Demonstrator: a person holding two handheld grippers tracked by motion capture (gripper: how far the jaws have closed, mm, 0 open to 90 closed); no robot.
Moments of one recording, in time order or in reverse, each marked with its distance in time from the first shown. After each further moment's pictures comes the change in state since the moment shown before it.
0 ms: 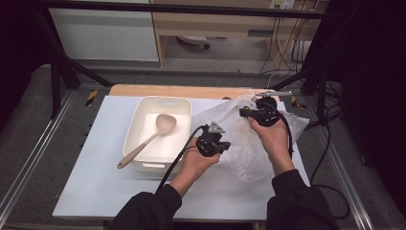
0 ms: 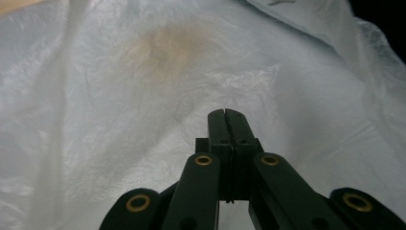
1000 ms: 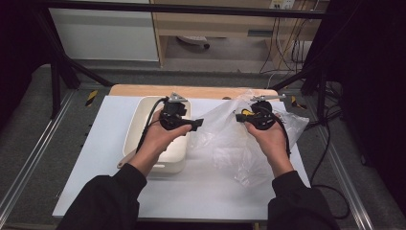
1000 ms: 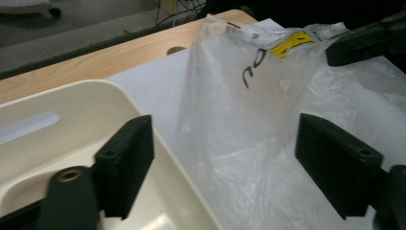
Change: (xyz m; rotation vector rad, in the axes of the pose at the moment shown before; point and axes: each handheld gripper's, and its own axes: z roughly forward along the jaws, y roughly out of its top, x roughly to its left) left arm 0.076 0.029 -0.100 -0.063 0.220 -0.107; right arm 0.002 -0.010 0.011 0.055 0.040 -0.026
